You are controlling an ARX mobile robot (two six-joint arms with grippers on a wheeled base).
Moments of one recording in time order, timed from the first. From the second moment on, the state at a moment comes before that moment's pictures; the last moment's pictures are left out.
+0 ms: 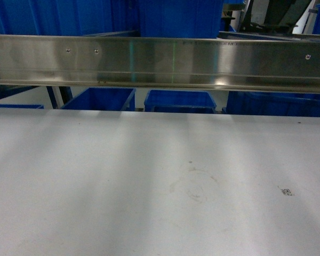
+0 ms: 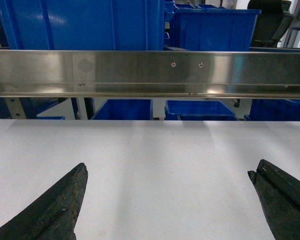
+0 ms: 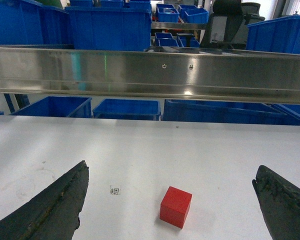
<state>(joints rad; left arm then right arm) 0.00 0.01 0.01 0.00 0.00 0.00 0.00 0.00 0.01 0.00 0.00 -0.01</state>
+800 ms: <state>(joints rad) 0.00 0.01 0.01 0.00 0.00 0.00 0.00 0.00 0.01 0.00 0.00 -0.01</state>
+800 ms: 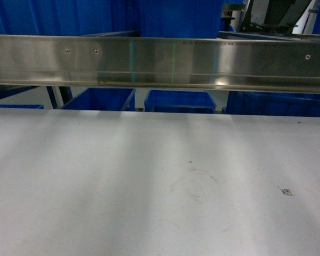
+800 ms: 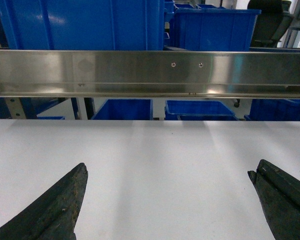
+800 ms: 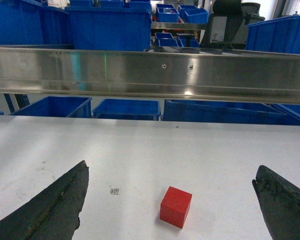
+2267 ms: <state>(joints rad) 0.00 0.01 0.01 0.00 0.00 0.00 0.09 1.56 0.53 0.58 0.25 0.28</state>
